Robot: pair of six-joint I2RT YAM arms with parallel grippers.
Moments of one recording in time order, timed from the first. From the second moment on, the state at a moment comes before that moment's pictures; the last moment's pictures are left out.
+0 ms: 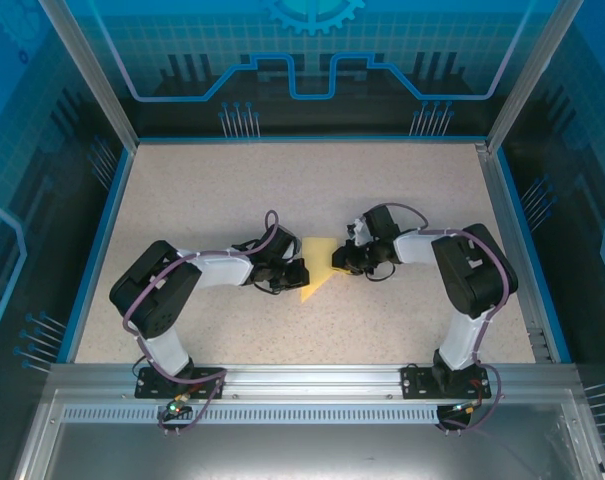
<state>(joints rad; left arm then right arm) -0.62 1.74 0.83 -0.11 0.35 -0.79 0.38 1.82 0.87 -0.13 -0.65 0.62</state>
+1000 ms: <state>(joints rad) -0.60 1.76 0.94 -0.25 0.28 -0.72 0.38 1.76 0.83 -0.17 -0.63 0.59</state>
